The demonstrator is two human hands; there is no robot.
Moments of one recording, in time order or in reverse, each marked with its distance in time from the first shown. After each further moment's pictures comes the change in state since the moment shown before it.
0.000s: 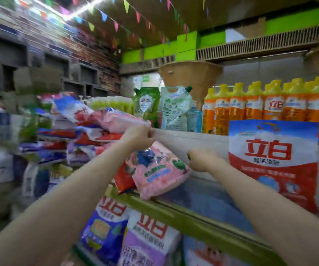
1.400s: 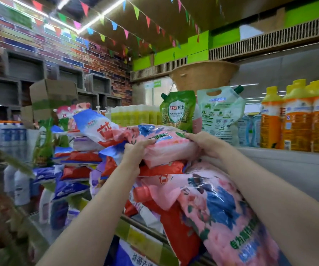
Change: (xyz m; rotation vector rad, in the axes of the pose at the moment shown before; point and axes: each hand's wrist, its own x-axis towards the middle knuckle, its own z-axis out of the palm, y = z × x) left_hand 0.091 -0.164 0.037 -1.360 0.182 -0.646; right_hand 0.227 -0.107 -0.011 1.279 0.034 0.054
